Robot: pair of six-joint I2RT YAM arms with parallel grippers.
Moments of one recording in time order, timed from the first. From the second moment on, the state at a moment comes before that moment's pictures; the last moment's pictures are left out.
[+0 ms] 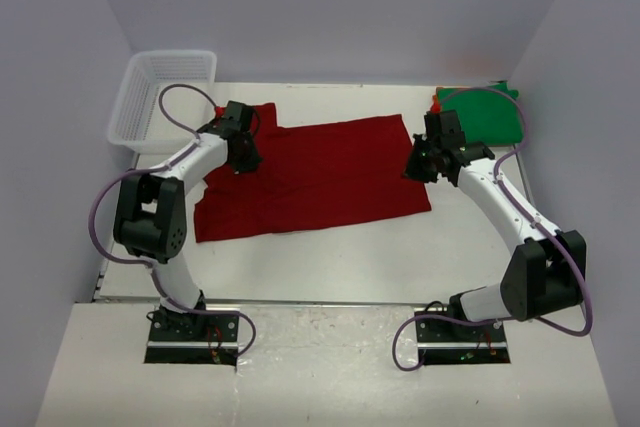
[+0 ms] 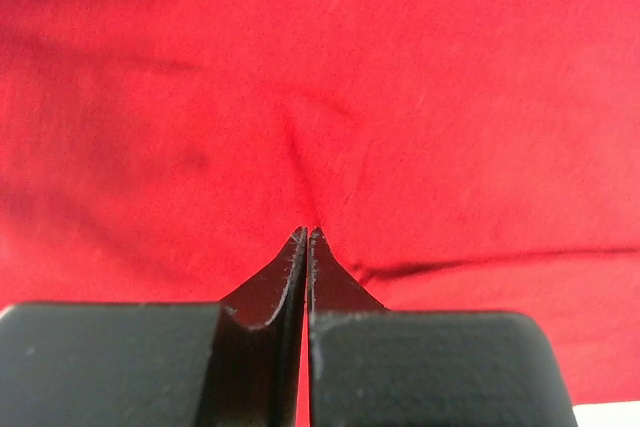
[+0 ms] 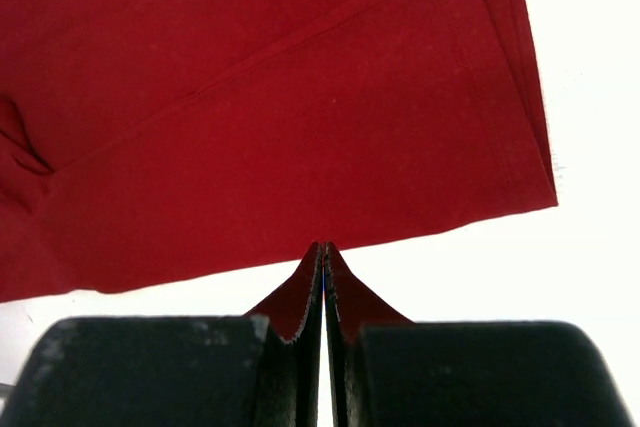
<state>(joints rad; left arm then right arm) -0.26 1.78 1.27 -0.56 -0.11 -0.60 0.25 1.42 1.14 -0.65 -0.05 0.55</state>
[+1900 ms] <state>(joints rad) -0.39 2.07 1.50 -0.71 -0.24 -0.55 0.48 1.87 1.18 -0.56 -0.09 0.64</state>
